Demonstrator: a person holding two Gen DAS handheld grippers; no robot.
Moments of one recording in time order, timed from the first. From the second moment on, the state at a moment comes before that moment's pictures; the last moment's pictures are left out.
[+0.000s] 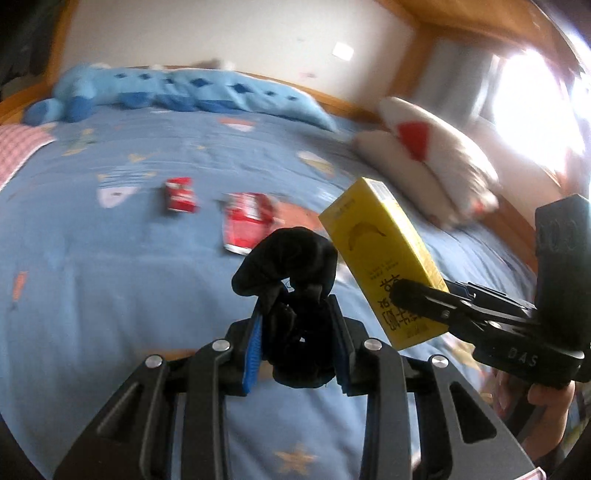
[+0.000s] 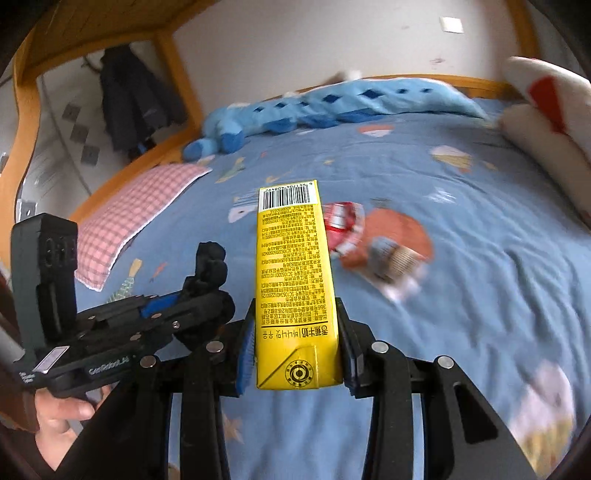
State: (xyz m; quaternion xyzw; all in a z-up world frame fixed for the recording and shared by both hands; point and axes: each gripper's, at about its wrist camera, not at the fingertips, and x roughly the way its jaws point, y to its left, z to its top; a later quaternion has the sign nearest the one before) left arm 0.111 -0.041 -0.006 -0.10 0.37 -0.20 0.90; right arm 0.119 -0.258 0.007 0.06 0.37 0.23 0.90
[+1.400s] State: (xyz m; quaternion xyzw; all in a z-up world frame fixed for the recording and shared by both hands) left arm -0.137 -0.457 -0.078 0.14 0.44 -0.55 0.69; right arm -0.307 -0.576 -0.081 0.32 0.31 -0.29 0.85
